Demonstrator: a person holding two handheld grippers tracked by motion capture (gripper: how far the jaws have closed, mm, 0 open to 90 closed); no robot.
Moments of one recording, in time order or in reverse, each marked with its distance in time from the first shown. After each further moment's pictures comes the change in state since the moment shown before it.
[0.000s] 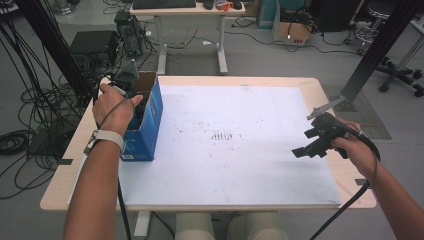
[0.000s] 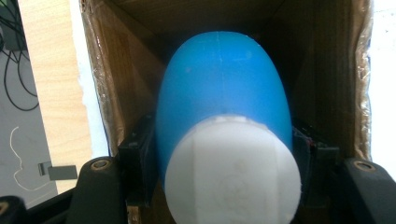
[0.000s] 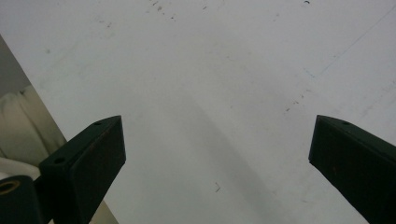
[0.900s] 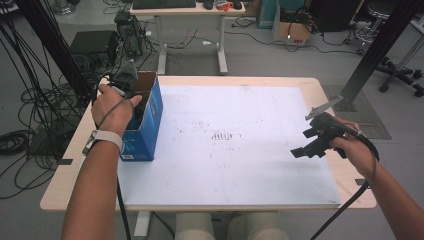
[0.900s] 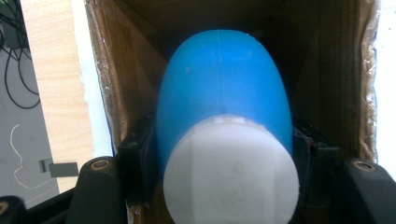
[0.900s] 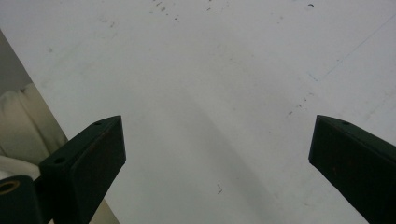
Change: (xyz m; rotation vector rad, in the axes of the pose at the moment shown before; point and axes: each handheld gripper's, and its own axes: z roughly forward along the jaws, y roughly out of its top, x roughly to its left) left arm 0.001 -0.002 -0.001 0.008 0.005 -0.006; right arm 0.004 0.003 0.000 0.007 0.001 -0.007
